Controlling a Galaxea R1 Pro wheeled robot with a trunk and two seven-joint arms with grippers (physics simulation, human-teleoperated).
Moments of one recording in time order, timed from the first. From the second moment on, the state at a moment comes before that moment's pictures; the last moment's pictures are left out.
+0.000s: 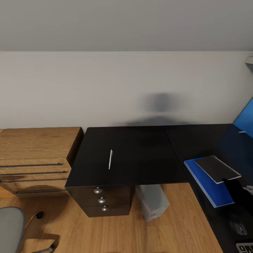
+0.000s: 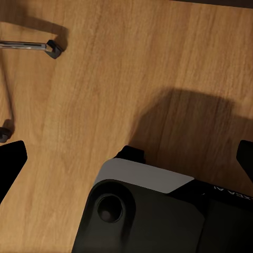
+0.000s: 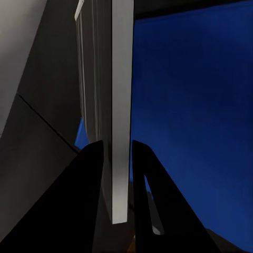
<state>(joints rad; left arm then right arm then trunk) -0.06 -0.02 -0.65 -0.74 0.65 -0.07 0.75 -0.21 -0.34 -0.41 -1.45 -1.36 0.40 -0.36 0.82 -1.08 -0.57</state>
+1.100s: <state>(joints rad) -0.06 -0.02 -0.65 -0.74 0.65 -0.07 0.75 -0.21 -0.34 -0.39 -1.45 -1.36 0.41 -0.36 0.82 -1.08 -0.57</state>
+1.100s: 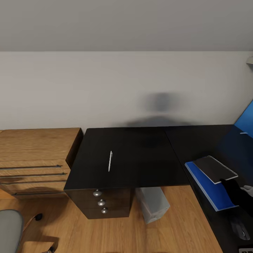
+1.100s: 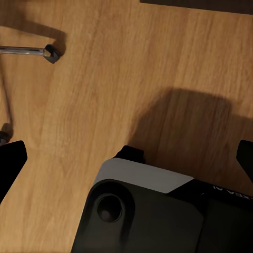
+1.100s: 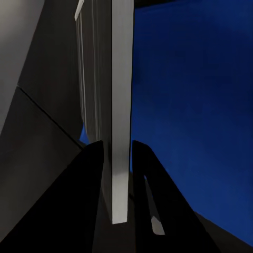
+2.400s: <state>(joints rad) -0.06 -0.02 -0.66 -0.74 0.65 -0.07 0.75 -0.21 -0.34 -0.39 -1.45 -1.36 0.41 -0.36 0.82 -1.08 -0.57</state>
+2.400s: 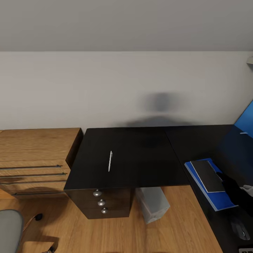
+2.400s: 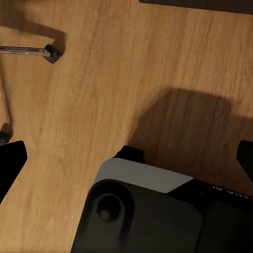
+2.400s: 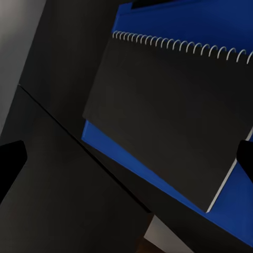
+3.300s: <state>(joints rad) -0.06 -0.02 -0.66 -0.74 0.65 -0.07 0.75 -0.21 -0.29 -0.39 -1.54 -1.36 0.41 -0.34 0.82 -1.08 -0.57</state>
